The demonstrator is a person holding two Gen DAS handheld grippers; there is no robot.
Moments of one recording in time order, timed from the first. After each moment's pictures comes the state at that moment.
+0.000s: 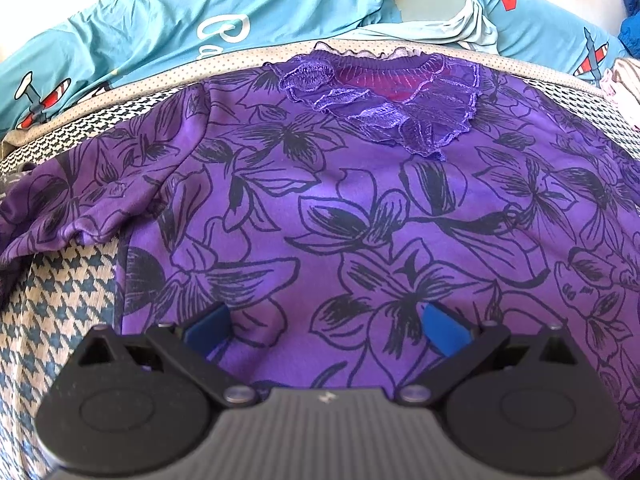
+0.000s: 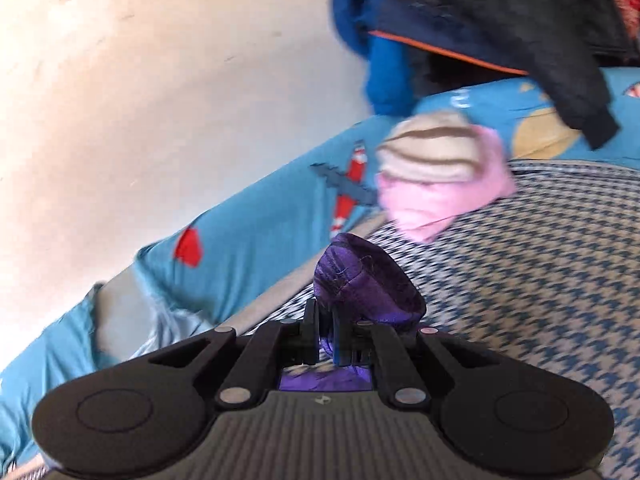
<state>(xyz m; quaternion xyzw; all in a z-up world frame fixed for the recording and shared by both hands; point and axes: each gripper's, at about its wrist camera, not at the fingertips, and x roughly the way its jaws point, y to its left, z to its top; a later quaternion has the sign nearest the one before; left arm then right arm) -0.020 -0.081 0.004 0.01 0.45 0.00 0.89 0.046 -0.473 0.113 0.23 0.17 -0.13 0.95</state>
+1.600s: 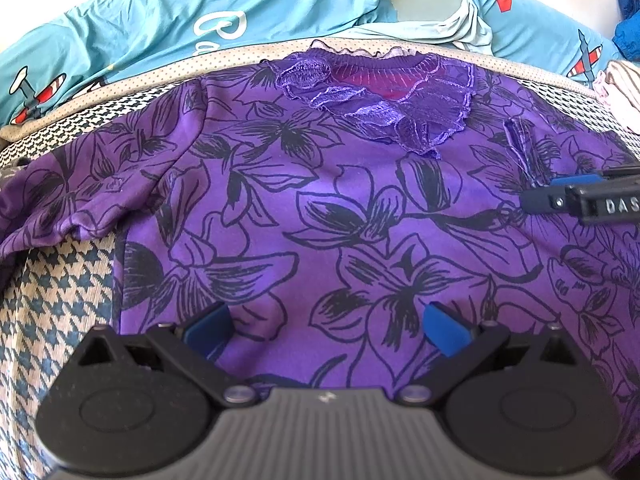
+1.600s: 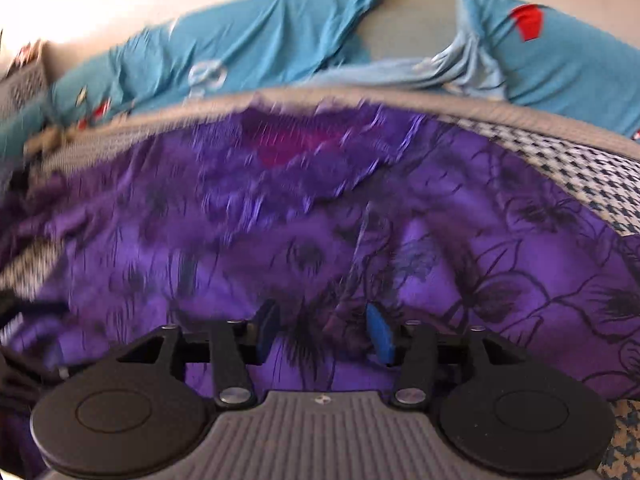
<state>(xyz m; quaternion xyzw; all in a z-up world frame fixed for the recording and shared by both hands) -0.023 -0.078 0.003 0.00 0.46 -0.01 0.89 0.061 -0.302 0.040 -0.05 0.42 0.23 0.88</state>
